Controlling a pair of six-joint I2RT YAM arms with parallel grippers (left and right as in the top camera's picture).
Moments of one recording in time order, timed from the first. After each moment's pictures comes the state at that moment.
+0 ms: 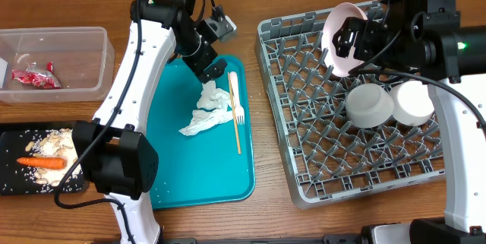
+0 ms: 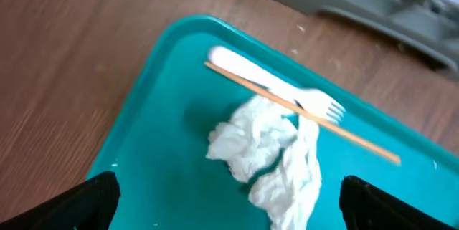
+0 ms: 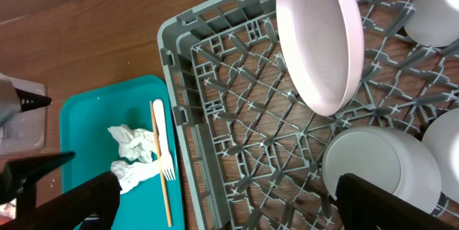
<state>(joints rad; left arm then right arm) -0.23 2.03 1.98 -1.29 0.25 0.75 0.08 1.57 1.85 -1.25 -0.20 0.31</state>
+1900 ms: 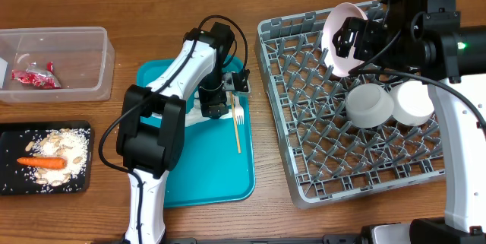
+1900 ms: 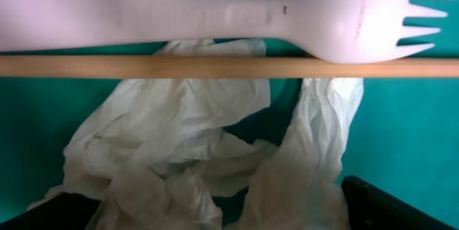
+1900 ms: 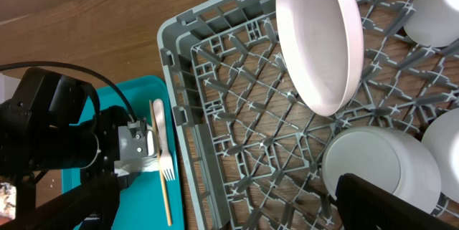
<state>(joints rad) -0.35 2.25 1.75 -1.15 0.00 1.03 0.08 1.57 1.85 -1.25 -0.20 0.30</state>
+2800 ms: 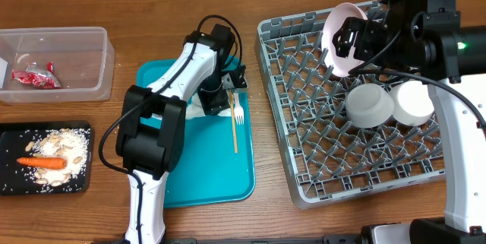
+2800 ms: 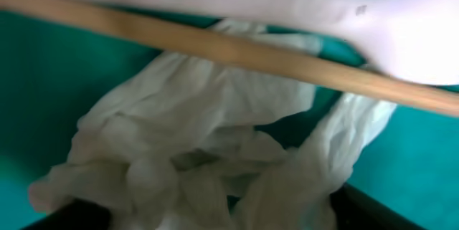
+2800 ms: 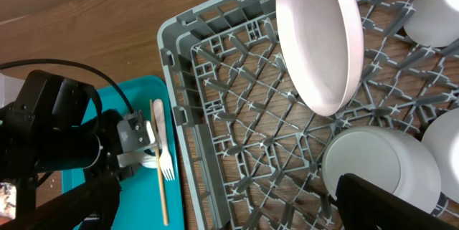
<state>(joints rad) -0.35 2.24 1.72 -1.13 -0.08 0.84 0.08 1.57 1.85 -1.25 -0.20 0.30</state>
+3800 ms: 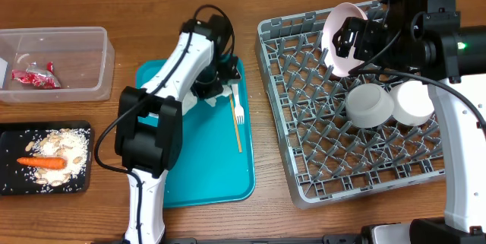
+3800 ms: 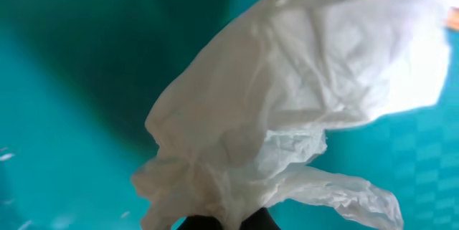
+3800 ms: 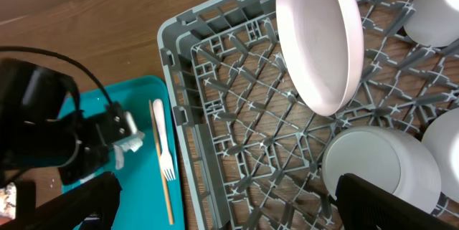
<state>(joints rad) -0.33 2.25 1.87 -1.31 -0.16 0.75 0.08 1.57 1.85 -1.25 -0.20 0.31</state>
